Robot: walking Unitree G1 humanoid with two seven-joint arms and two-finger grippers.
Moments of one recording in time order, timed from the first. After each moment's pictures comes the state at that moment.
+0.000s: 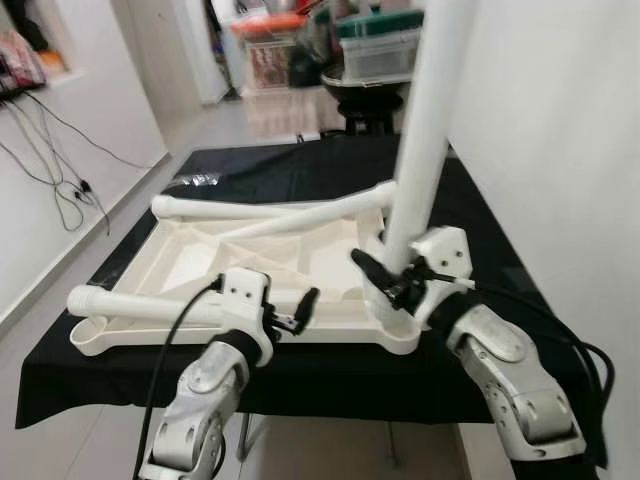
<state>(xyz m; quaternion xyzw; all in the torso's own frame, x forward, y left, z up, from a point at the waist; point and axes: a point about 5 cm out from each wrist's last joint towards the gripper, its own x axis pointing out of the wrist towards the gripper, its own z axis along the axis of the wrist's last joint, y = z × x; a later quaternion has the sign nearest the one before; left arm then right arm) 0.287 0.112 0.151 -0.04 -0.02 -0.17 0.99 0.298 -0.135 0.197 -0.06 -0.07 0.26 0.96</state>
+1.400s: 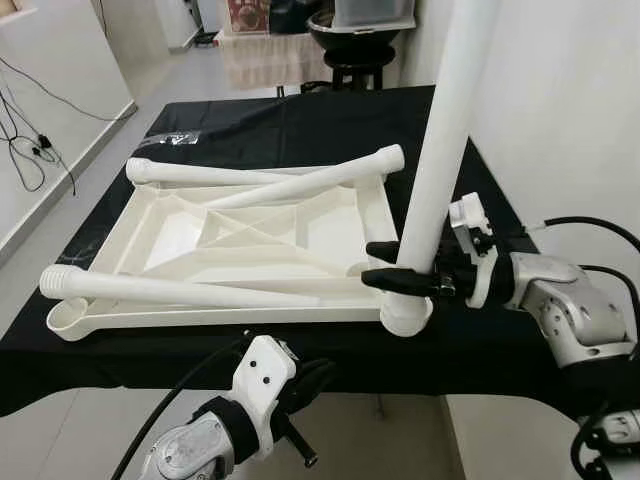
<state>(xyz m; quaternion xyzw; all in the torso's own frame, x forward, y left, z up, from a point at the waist) 0.199 0.094 0.151 0.04 0.01 -0.39 0.92 0.317 -0.179 0.227 -0.04 0.01 0.61 0.79</state>
